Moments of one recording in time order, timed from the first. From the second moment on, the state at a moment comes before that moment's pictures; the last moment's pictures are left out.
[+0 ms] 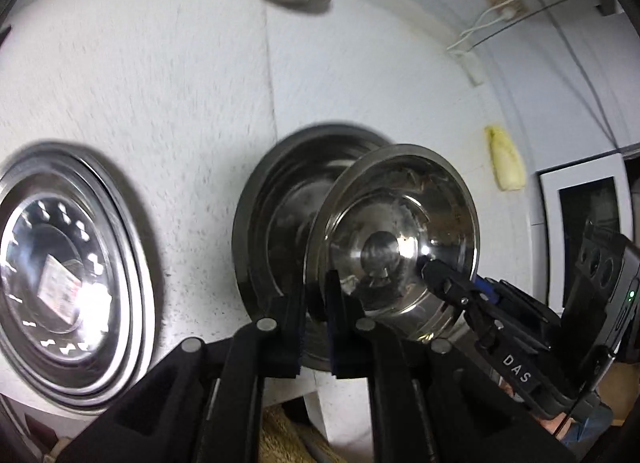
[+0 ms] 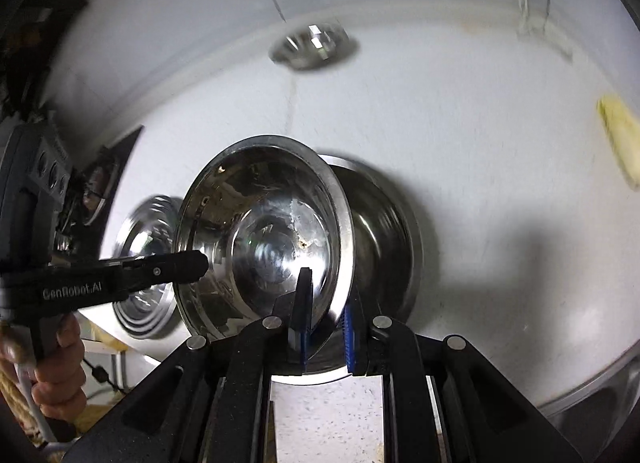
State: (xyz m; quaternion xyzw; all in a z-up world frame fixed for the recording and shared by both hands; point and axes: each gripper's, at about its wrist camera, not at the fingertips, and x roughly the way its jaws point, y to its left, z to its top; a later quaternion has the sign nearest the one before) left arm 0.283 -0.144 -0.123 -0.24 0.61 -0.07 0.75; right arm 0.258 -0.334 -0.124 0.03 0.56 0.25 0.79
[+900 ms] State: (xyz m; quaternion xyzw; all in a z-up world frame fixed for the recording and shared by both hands) left arm 0.286 -0.151 -0.140 -0.20 0.60 -0.04 0.77; right arm 0.264 -0.338 -0.142 0.03 0.57 0.24 0.78
